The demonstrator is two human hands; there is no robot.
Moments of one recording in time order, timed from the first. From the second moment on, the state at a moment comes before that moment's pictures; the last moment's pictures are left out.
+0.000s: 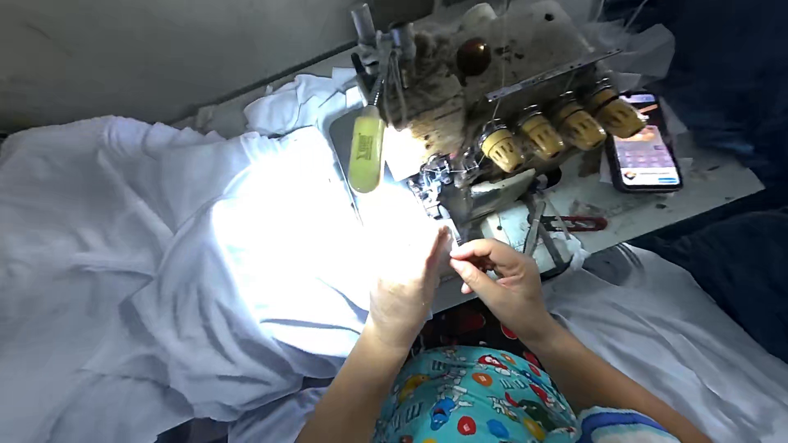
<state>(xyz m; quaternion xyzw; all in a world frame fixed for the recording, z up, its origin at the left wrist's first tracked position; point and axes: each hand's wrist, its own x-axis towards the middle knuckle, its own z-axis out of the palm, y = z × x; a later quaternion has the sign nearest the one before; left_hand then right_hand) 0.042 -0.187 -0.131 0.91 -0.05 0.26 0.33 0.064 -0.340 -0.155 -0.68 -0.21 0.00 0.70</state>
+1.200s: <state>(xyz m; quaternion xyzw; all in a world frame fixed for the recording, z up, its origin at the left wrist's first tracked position) 0.076 -0.140 -0.112 0.94 -0.09 0.18 0.27 0.071 -0.364 -0.145 -0.79 -0.37 0.04 0.48</state>
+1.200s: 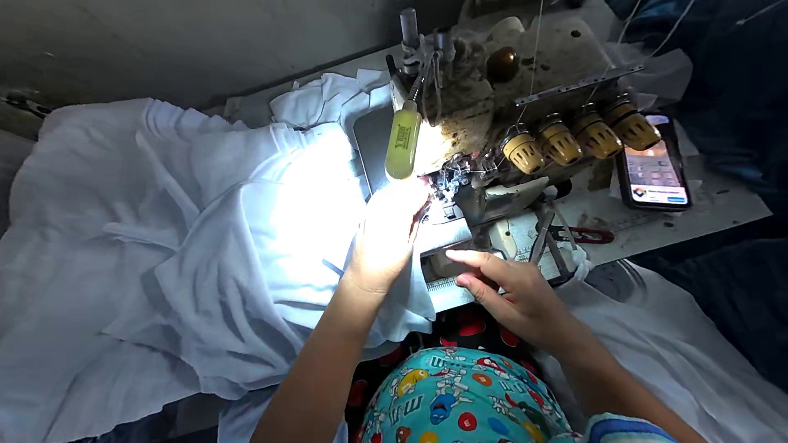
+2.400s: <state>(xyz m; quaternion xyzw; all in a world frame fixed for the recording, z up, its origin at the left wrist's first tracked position) 0.024 -0.159 -0.098 0.94 -0.12 0.16 0.29 0.108 -0.364 -0.136 -0.80 -0.38 -0.07 0.45</state>
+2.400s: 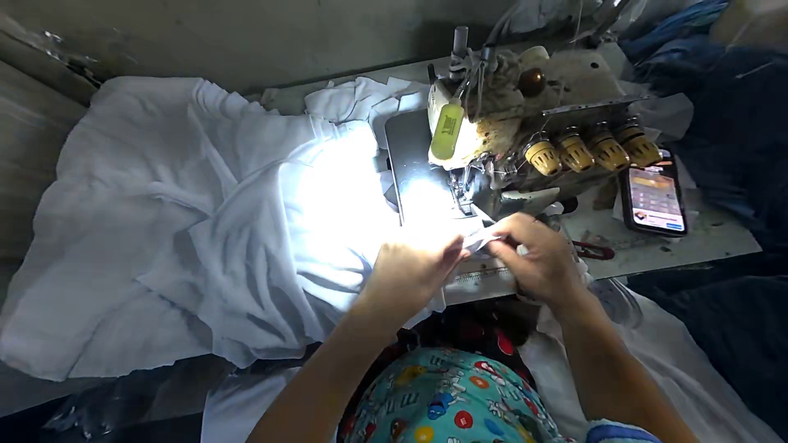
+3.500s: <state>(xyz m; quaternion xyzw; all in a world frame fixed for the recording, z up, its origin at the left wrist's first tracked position) -0.033 -0.030 -0.050 0.99 -0.02 -0.04 0.13 0.041 -0.260 -0.155 -0.19 -0.03 0.68 0.71</state>
